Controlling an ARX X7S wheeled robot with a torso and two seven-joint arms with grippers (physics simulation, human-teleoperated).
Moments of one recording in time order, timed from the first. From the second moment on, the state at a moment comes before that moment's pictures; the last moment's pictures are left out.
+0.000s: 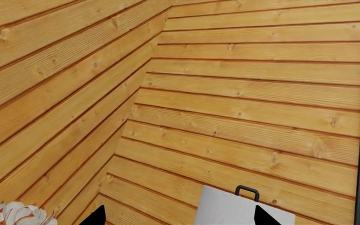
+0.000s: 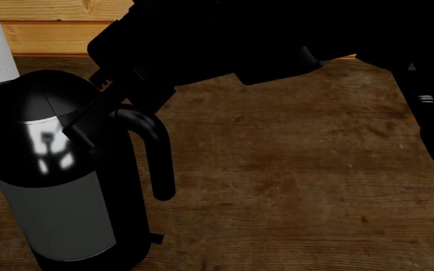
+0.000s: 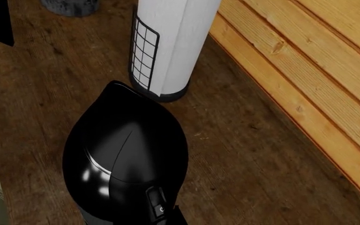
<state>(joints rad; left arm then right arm) -0.37 -0.26 -0.28 0.60 -0.32 -0.33 -0.44 1.97 0.33 -0.95 0.24 1.51 1.41 0.02</state>
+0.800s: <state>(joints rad) -0.37 -0.28 -0.27 0.61 -0.33 -0.32 -0.45 1.97 0.27 -1.06 0.30 1.40 1.33 -0.14</state>
